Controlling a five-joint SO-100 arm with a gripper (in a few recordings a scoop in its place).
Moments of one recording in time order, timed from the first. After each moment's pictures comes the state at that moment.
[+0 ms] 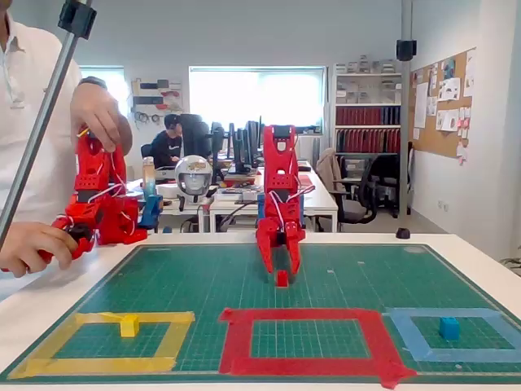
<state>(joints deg) 0.5 95.4 162.0 -31.4 -93.6</state>
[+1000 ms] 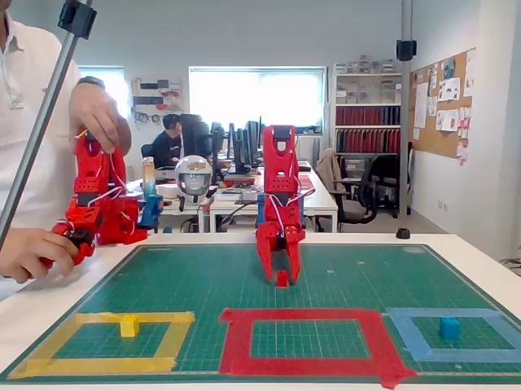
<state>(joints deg) 0.5 90.4 159.0 -31.4 -93.6</state>
